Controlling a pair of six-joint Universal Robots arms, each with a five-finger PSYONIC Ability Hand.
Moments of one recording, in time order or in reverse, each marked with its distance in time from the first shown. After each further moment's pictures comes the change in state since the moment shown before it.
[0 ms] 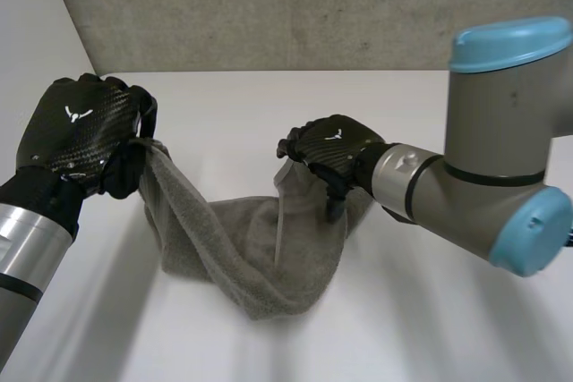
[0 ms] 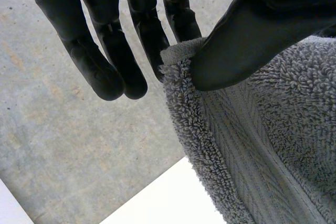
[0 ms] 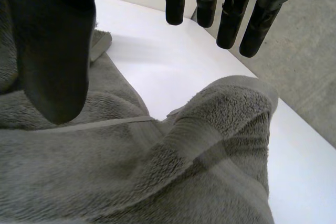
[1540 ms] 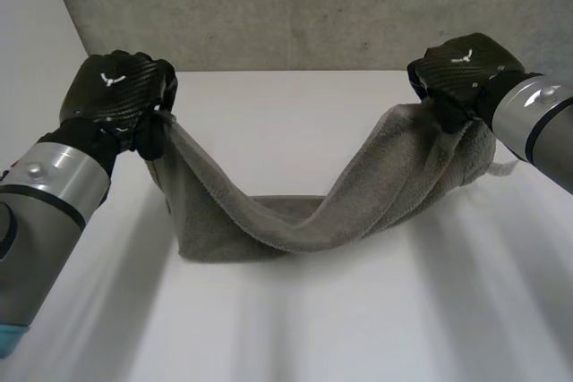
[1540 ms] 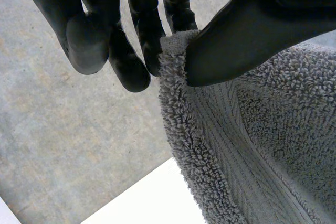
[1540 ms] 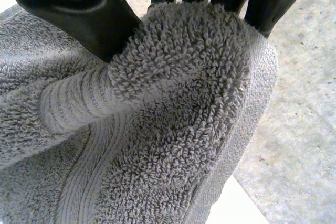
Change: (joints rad) left arm -0.073 -0.275 0.295 -0.089 -0.089 -0.015; right arm -0.254 -0.279 0.146 -0.070 0.113 -0.137; left_hand 0.101 0.225 0.367 0.383 0.333; right_hand 1.055 1.024 1.062 1.069 1.083
